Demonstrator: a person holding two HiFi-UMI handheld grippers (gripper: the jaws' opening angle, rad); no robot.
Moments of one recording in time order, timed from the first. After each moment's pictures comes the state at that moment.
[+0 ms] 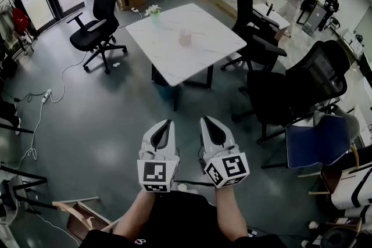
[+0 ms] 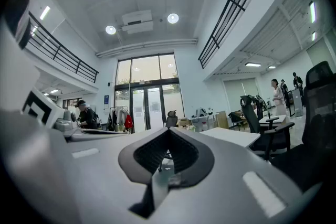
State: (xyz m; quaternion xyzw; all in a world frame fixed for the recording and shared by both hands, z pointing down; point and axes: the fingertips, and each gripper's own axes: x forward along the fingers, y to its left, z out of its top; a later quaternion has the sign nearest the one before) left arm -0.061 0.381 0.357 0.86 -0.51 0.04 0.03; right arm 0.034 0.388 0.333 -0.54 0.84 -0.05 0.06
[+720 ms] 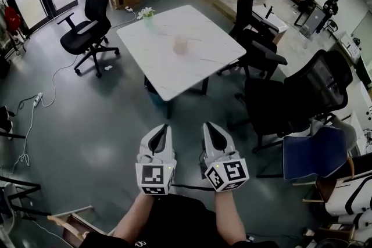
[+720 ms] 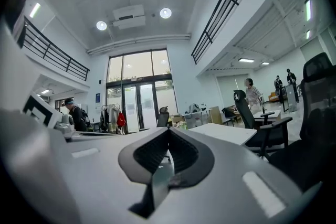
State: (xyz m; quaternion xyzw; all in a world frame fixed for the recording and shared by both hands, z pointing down) left arm -0.044 0.286 0.391 0.86 -0.51 0.05 0.06; right arm 0.071 0.297 0.365 -0.57 0.82 -0.08 0.05
